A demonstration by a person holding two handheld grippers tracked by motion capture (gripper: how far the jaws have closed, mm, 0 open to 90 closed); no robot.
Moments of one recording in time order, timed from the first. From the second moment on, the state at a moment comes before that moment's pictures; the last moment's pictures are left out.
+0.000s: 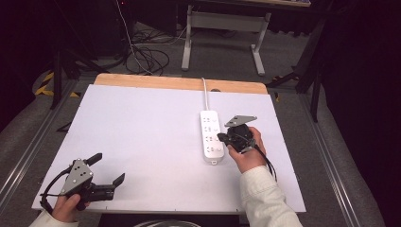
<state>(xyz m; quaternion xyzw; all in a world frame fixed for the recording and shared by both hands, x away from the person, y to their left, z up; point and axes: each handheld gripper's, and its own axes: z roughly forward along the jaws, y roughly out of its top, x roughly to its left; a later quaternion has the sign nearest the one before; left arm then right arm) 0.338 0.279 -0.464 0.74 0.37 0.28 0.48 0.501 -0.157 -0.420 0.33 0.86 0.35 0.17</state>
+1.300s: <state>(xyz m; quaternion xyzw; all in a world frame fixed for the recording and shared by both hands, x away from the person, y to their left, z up) 0.338 0.279 -0.464 0.74 0.37 0.28 0.48 0.524 -0.148 -0.454 0.35 0.86 0.33 0.19</state>
